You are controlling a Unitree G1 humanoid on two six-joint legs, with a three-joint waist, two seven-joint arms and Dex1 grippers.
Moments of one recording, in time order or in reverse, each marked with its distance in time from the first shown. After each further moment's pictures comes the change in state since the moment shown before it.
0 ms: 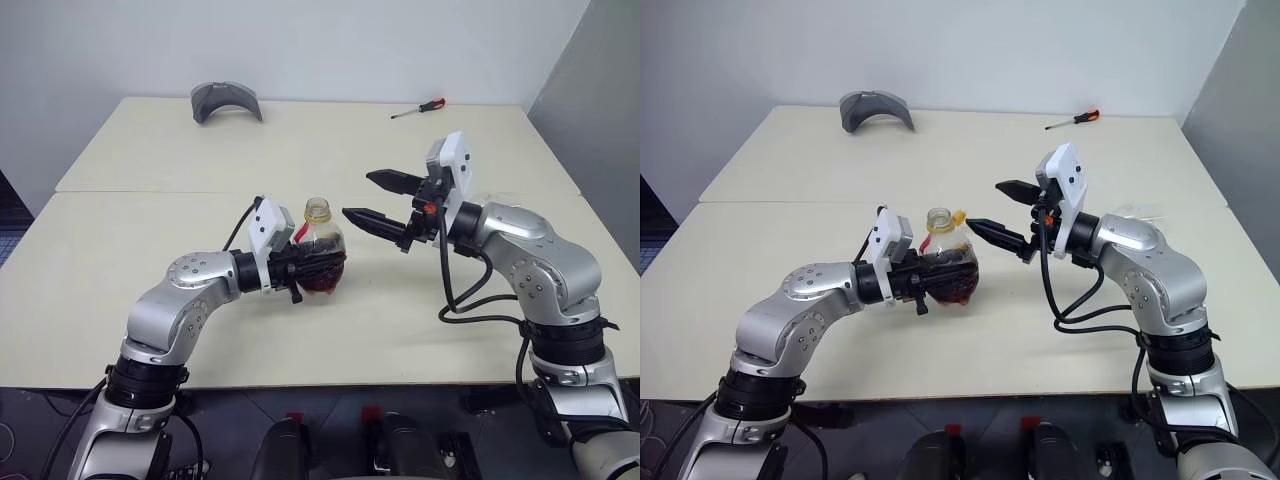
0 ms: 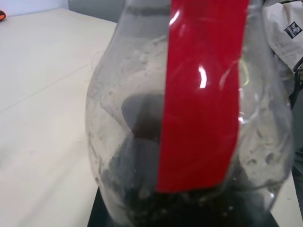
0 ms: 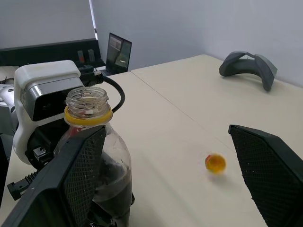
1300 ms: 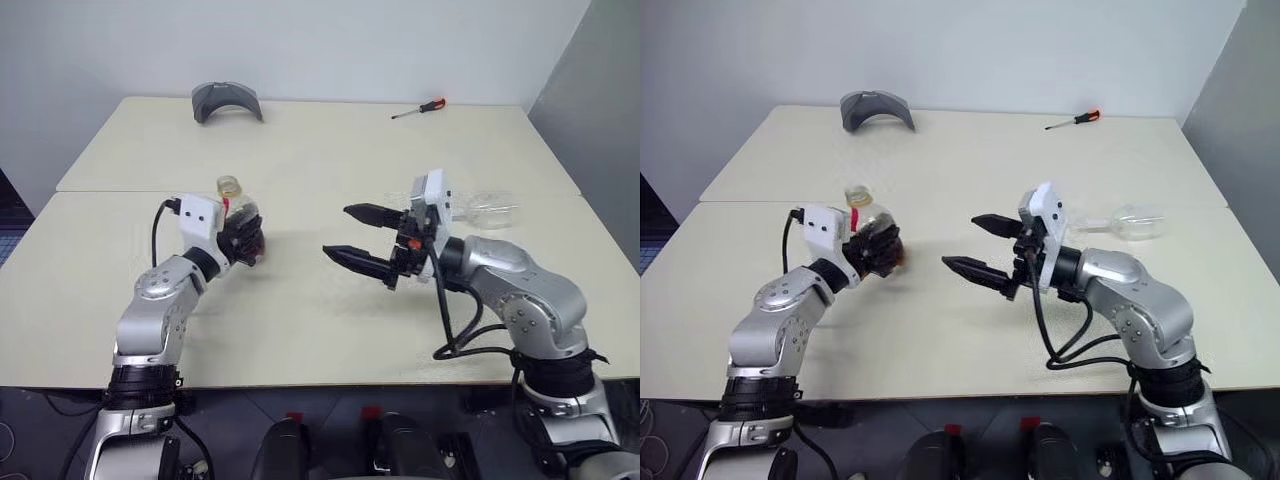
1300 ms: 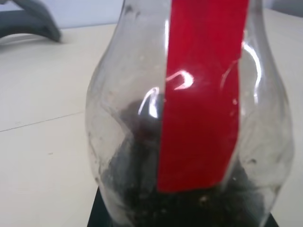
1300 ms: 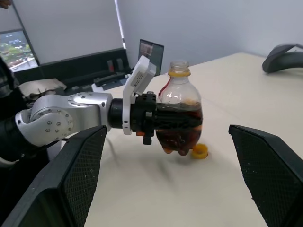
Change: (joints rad) left arm 0.008 -0.062 0.249 0.354 0.224 -0.254 0.432; right arm 0.110 0.120 0.066 -0.130 0.043 0.004 -0.088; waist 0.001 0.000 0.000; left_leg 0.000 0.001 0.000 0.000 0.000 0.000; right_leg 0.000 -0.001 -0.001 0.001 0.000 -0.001
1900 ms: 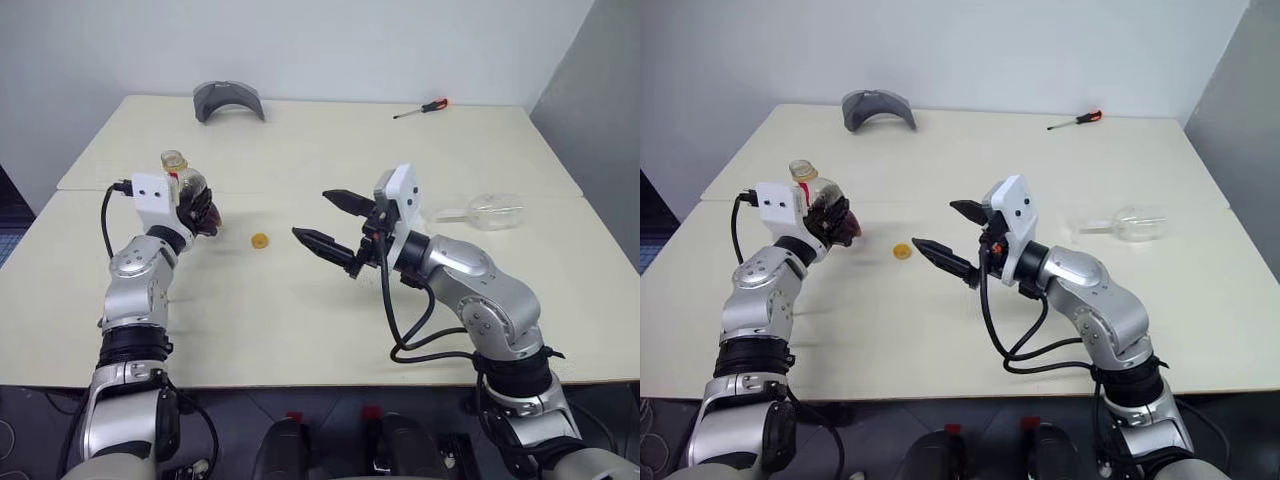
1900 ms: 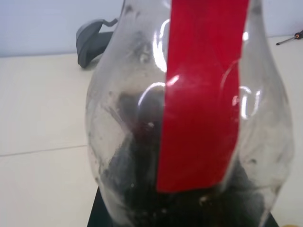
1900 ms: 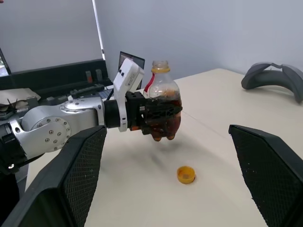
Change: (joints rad) left arm -0.158 0.002 0.080 0.388 0.047 -0.249 0.050; right arm -0.003 0.103 0.083 0.017 -0.128 -0.067 -0.092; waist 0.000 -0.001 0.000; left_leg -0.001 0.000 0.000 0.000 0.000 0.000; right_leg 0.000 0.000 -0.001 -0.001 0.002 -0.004
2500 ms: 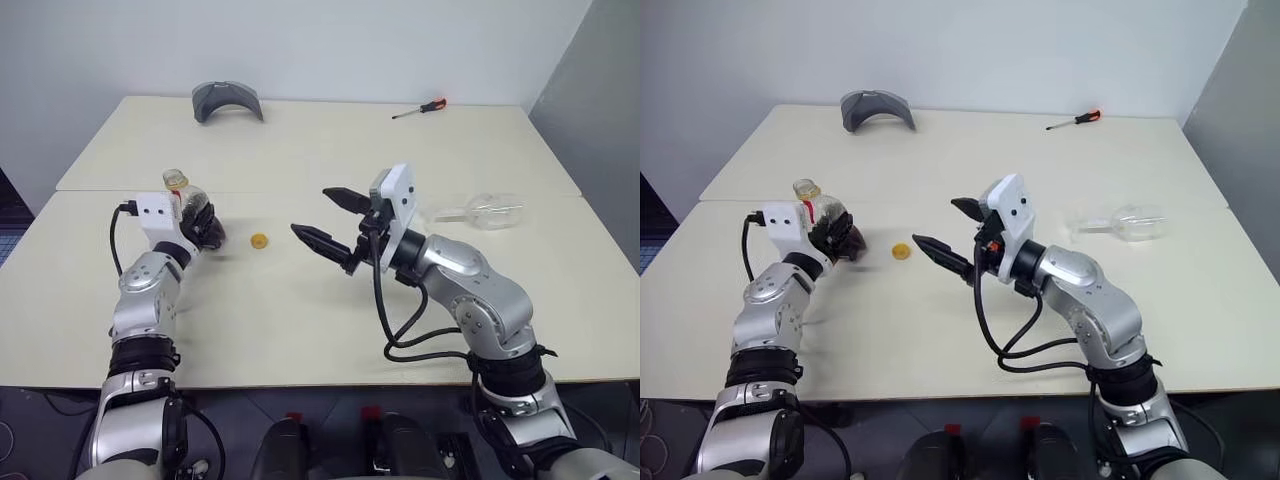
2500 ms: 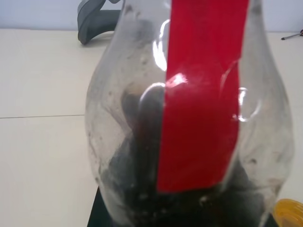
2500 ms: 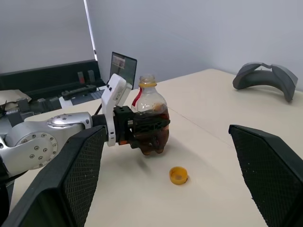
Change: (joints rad) left arm 0.045 -0.033 0.028 0.012 -0.019 -0.016 0.009; right arm -0.006 0.025 0.004 0.036 -0.037 -0.021 -0.016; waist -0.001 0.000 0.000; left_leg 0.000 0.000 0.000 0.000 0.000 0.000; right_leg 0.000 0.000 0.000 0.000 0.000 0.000
